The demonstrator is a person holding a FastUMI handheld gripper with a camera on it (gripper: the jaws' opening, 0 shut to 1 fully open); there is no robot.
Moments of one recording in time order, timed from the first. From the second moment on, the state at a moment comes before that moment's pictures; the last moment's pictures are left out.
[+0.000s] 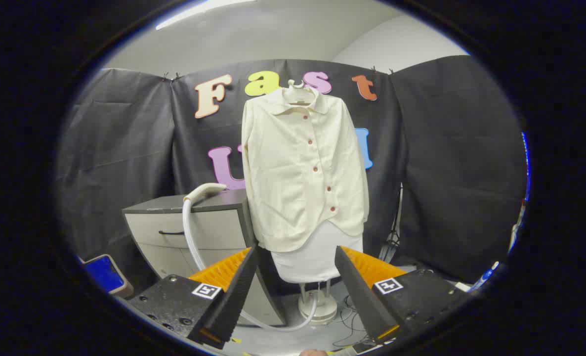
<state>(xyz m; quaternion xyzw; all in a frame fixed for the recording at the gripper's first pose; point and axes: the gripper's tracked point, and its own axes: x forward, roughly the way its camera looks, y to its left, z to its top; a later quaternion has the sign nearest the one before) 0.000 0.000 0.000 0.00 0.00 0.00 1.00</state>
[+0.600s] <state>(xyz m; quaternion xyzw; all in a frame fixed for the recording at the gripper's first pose) 0.027 0.010 0.007 0.00 0.00 0.03 1.00</state>
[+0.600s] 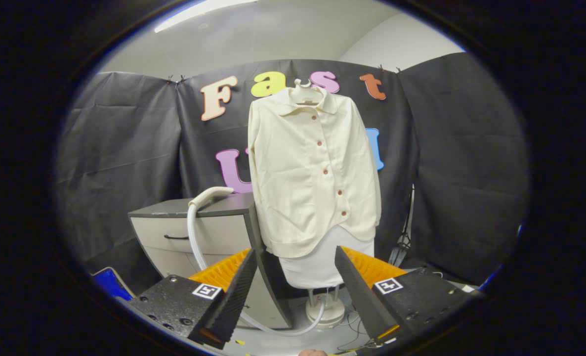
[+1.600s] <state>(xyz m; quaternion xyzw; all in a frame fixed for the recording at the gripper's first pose) 0.165 0.191 0.031 0.00 0.03 0.12 0.99</state>
